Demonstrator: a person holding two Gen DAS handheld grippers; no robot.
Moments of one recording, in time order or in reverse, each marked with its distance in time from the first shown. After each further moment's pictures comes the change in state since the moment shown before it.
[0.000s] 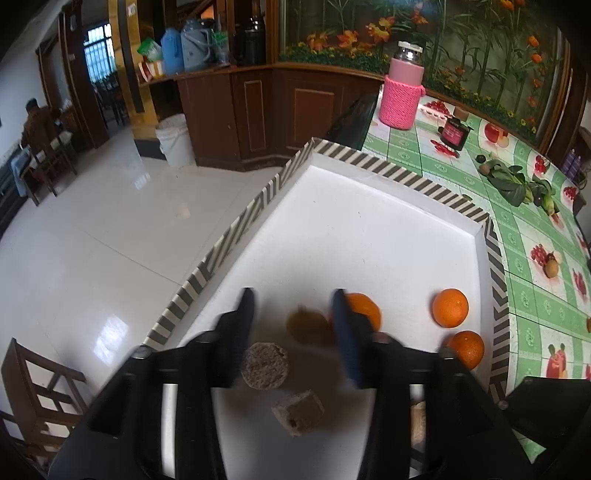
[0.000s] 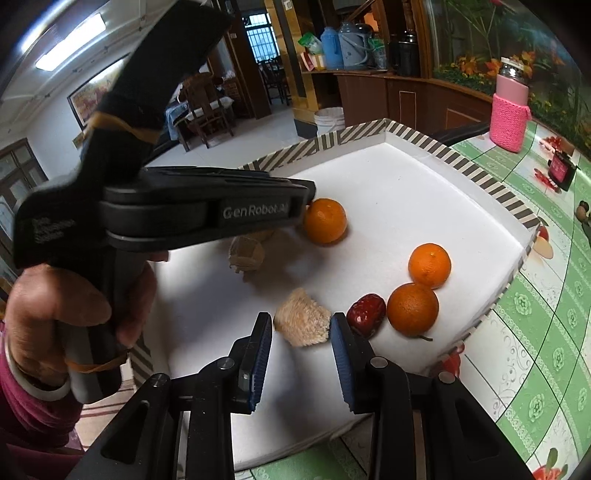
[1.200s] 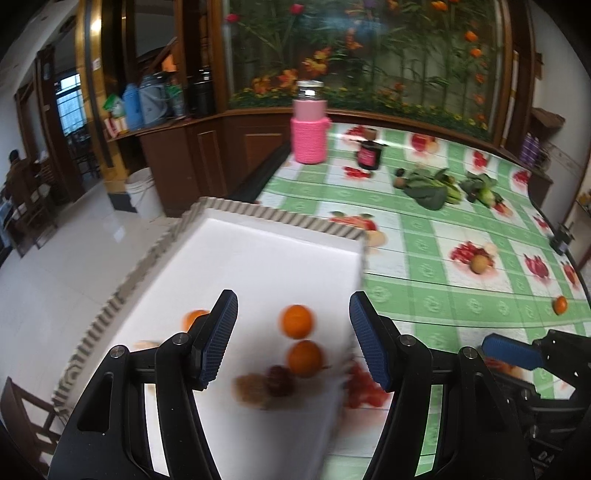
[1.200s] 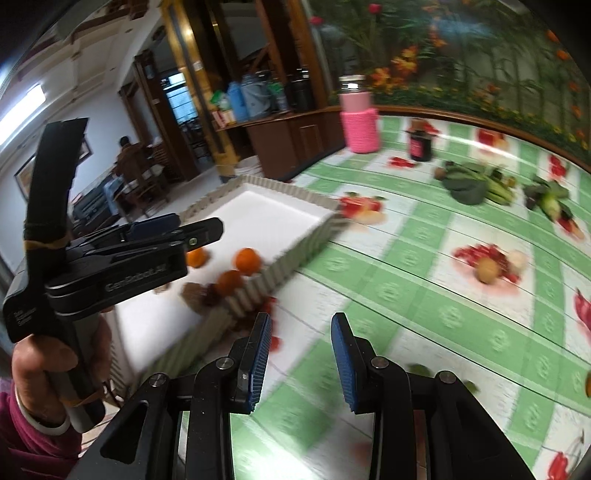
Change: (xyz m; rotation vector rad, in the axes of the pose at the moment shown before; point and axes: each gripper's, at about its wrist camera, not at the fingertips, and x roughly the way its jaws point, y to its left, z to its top) left arm -0.059 -0.120 -0.015 0.135 -0.155 -0.098; right arm -0.122 -0.093 -0.065 0.259 -0.192 -0.215
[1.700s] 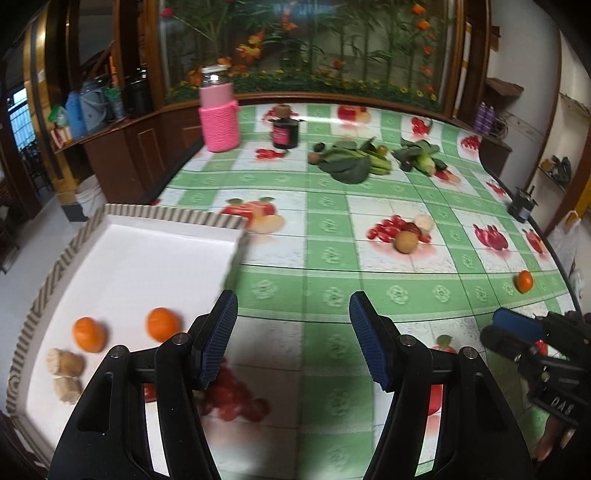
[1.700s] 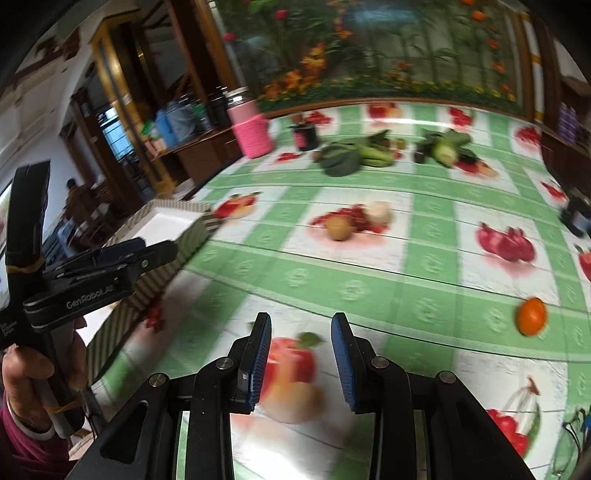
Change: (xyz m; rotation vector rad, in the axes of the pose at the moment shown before) left arm 0.024 -0.093 0.002 0.105 0.066 -0.156; right arm -0.054 -0.107 -0.039 0.203 -0.039 -0.166
